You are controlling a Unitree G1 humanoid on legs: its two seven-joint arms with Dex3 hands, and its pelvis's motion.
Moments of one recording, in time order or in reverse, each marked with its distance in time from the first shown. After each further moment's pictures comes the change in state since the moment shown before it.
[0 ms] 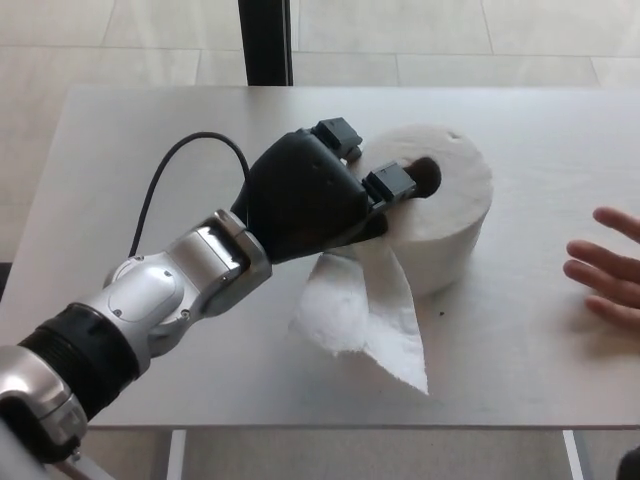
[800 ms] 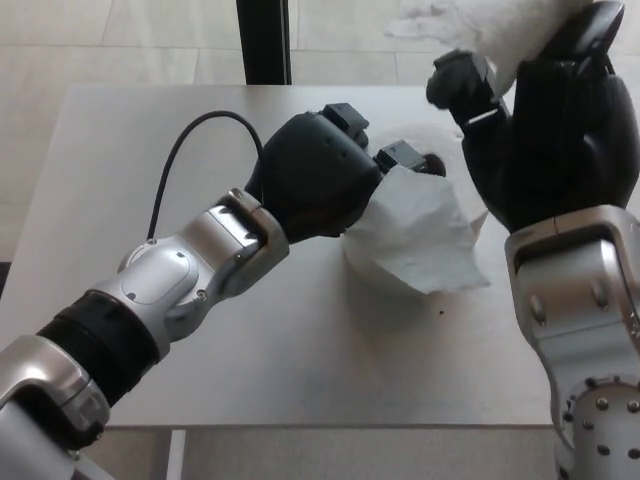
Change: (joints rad) left_arm -0.028 -0.064 0.045 0.039 -0.026 0.000 -0.109; right_arm 0.253 0.376 0.279 -0.114 -0.050 -0.017 0.065
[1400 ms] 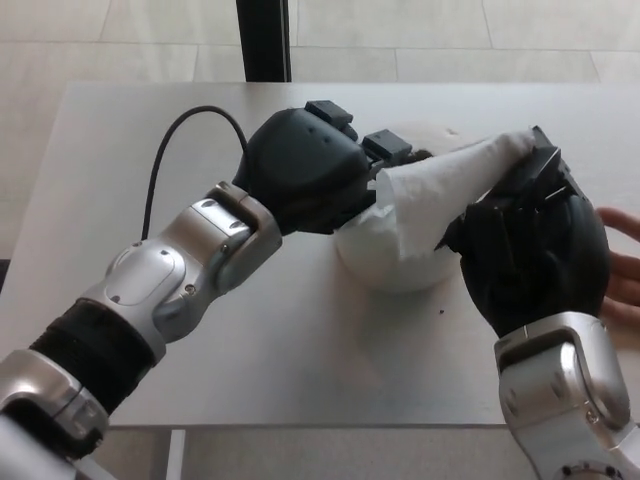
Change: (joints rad) left_arm 0.046 -0.016 0.128 -0.055 -0.056 0.000 -0.151; right_arm 0.337 -0.061 0.116 0.024 -0.198 0.008 0.143
